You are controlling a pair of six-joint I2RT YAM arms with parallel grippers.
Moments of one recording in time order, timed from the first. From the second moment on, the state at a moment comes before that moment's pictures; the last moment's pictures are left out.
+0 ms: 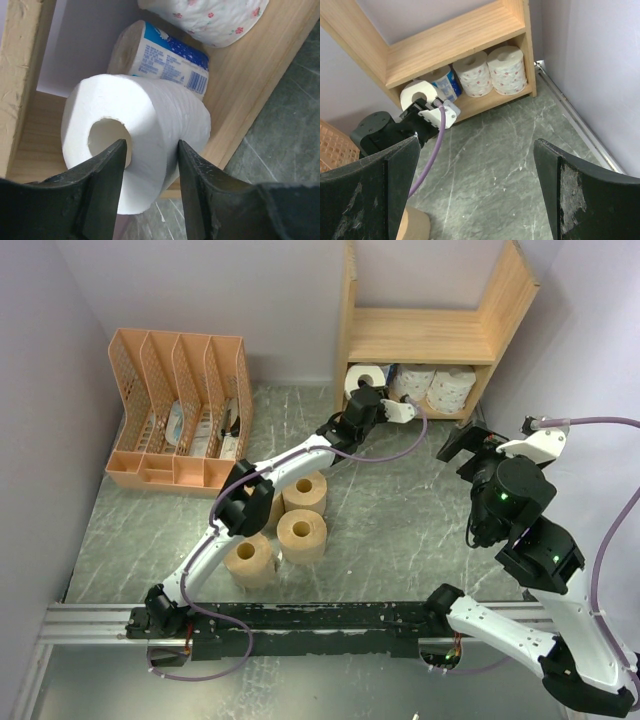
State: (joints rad) left arm -0.84 2.55 2.31 0.08 -0.35 0.94; right arm 0.74 0.73 1.30 -0.63 1.01 0.32
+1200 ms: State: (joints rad) left arm -0.85 2.45 2.15 0.25 -0.52 1.00; right arm 0.74 0.73 1.27 -0.62 1.01 0.31
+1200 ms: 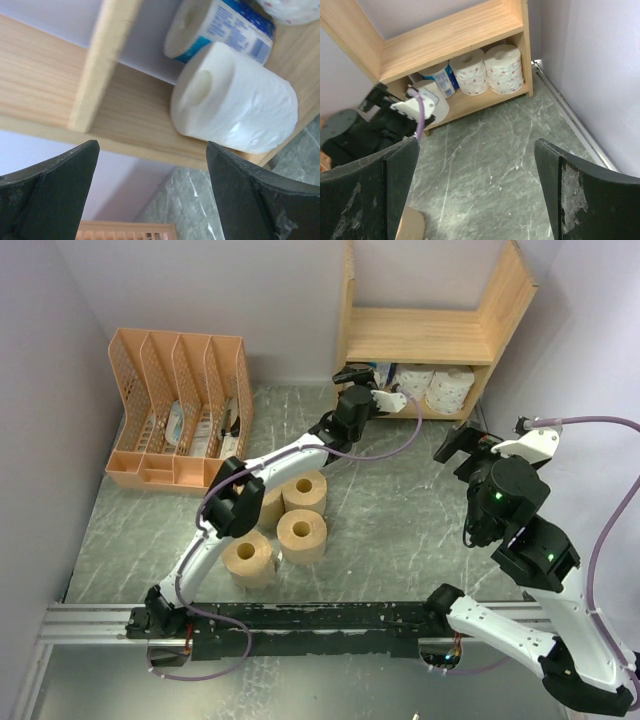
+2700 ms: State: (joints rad) left arm 0.06 0.95 1.34 -0.81 0.11 0.22; right arm 1.26 1.47 1.30 -0.84 0.17 -0.11
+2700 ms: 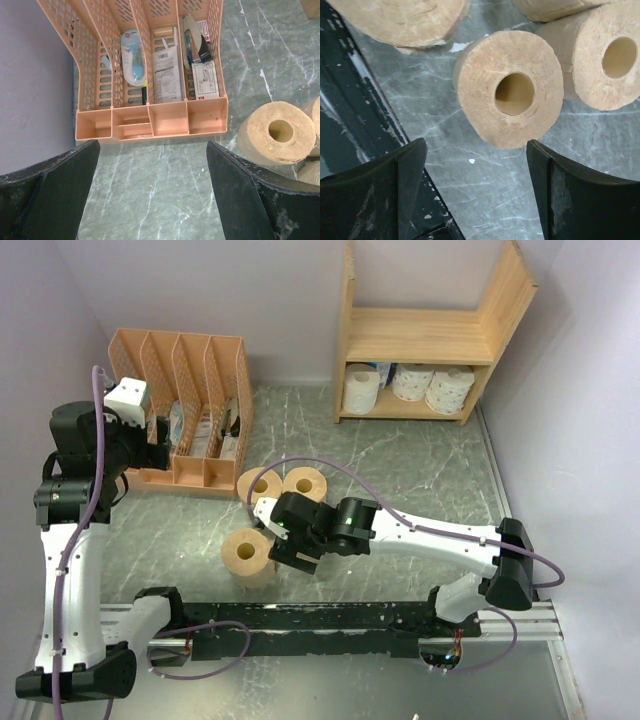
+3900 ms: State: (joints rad) left arm 0.08 0.96 1.25 -0.80 0.14 0.20; right arm 1.28 1.67 1.30 -0.77 0.38 -0.11
